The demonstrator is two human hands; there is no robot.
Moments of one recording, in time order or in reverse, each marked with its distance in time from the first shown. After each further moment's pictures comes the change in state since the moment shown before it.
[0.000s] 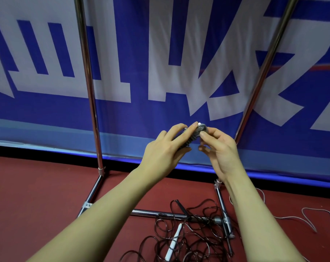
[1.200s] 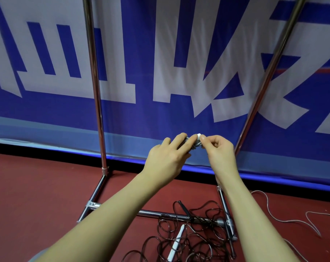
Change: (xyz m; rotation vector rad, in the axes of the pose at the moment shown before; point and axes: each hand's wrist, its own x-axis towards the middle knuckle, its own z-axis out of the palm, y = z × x) left_hand -0.012 -0.008 0.016 0.291 0.064 0.070; right_hand -0.002 0.013 0.012 -0.458 0.201 -0.053
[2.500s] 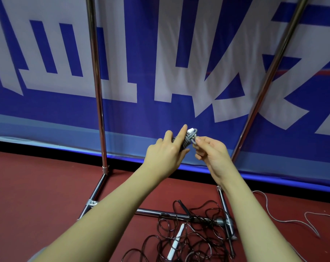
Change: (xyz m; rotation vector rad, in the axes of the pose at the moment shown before) left_hand 0.008 -0.003 -0.007 -0.018 -0.107 -0.191; right_hand 0.000 0.003 0.006 0.255 -0.274 0.086
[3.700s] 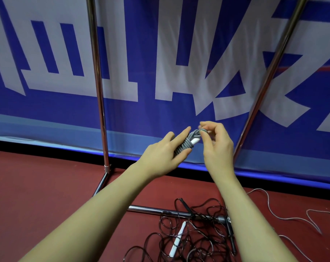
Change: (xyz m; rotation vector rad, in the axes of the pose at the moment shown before) left_hand -0.004 -0.005 -0.026 -0.296 -0.340 -0.095; right_hand -0.011 -0.006 0.011 -0.474 0.316 -0.502
